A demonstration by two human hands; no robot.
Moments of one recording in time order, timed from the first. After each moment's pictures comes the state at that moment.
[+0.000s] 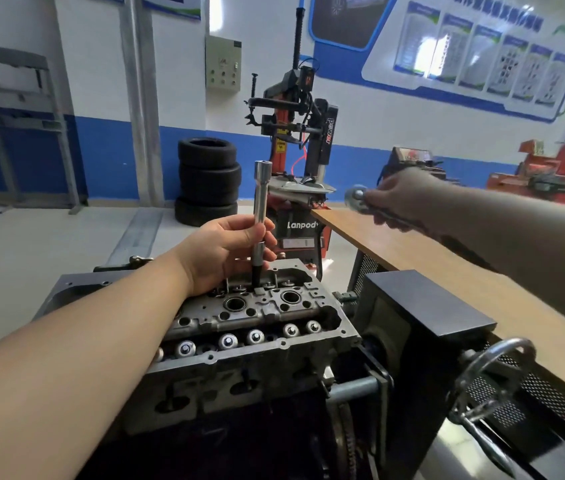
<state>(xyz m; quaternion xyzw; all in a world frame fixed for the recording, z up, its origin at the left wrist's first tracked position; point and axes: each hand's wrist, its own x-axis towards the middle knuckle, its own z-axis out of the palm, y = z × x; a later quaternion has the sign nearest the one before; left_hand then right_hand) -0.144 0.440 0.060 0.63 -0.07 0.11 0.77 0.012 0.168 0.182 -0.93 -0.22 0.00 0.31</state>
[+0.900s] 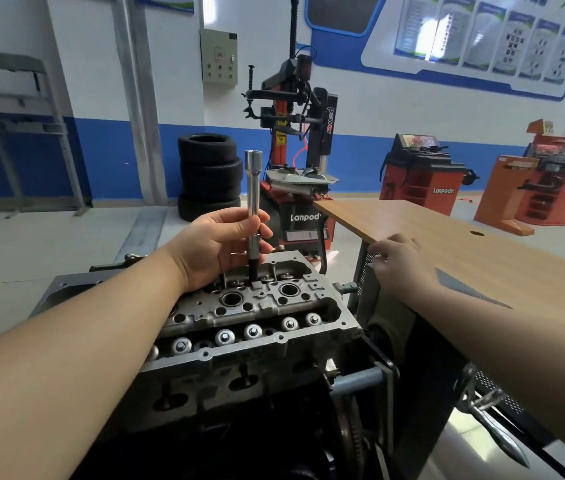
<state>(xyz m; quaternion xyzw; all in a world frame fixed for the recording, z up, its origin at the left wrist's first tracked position) -0.145 0.442 0.062 0.64 -0.06 0.12 0.75 0.060 0.152 0.012 -0.93 -0.23 -0.20 0.22</state>
